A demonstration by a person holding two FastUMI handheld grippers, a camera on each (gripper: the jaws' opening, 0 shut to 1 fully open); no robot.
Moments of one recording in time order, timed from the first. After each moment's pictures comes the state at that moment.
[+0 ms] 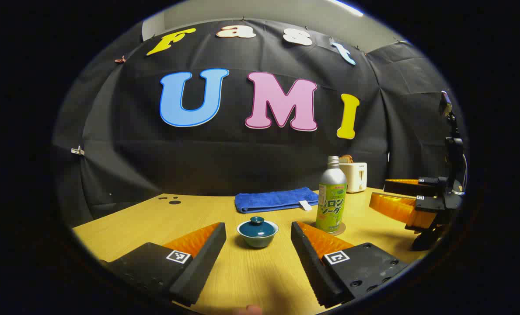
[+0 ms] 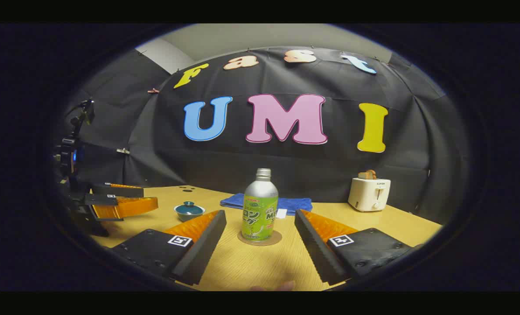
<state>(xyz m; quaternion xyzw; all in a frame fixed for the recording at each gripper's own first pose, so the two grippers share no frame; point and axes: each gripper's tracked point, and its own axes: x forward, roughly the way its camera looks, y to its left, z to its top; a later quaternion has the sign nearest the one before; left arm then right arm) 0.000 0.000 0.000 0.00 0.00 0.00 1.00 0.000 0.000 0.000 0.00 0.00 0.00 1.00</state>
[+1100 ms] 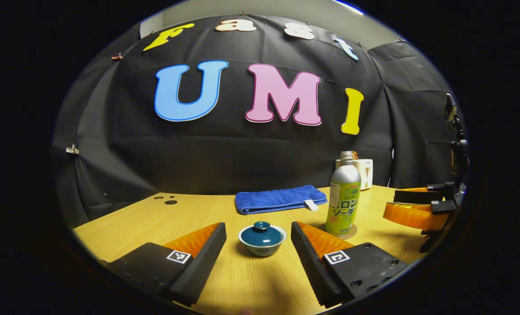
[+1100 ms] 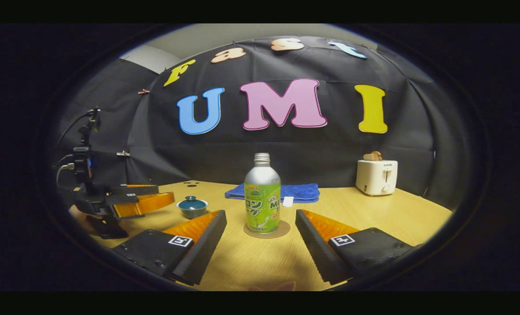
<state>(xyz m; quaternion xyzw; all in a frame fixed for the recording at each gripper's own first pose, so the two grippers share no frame) 0.054 0.009 -0.004 0.02 0.01 -0.01 1.00 0.008 0.001 -0.024 0.05 0.05 0.01 1.00</state>
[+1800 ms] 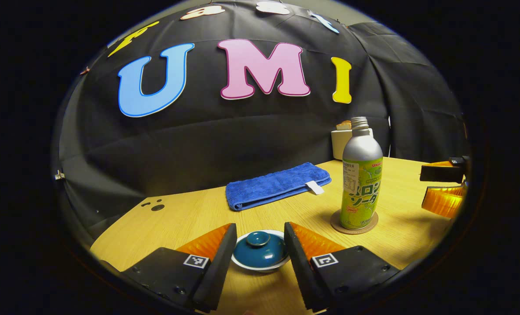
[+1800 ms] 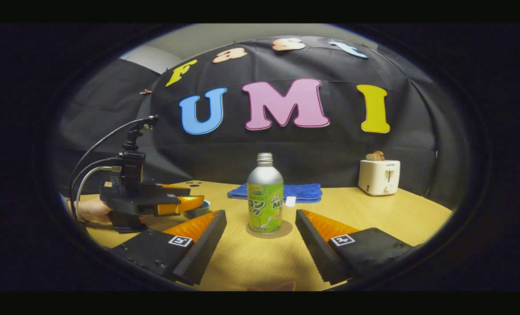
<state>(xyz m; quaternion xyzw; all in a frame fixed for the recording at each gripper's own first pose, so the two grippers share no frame) 0.116 0.005 -0.023 0.08 0.08 -0.04 0.99 0.007 0.005 -0.024 0.05 0.05 0.02 1.00</state>
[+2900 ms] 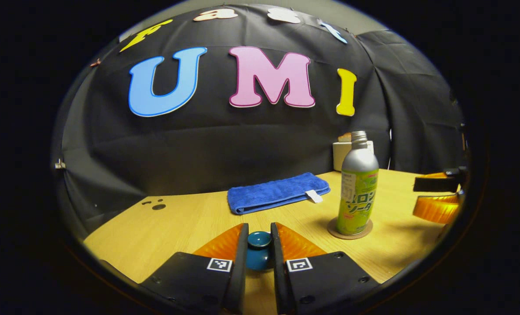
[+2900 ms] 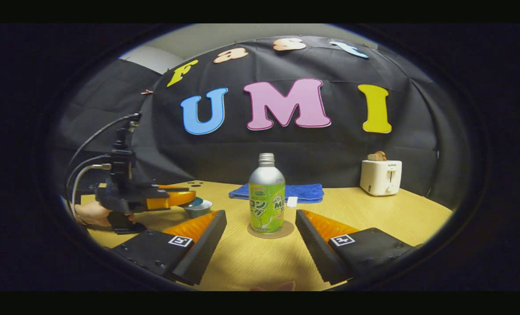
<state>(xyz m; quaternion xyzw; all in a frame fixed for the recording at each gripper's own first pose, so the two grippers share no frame) 0.083 0.007 -0.008 0.02 0.03 -0.03 1.00 0.012 0.004 -0.025 0.05 0.05 0.02 1.00</state>
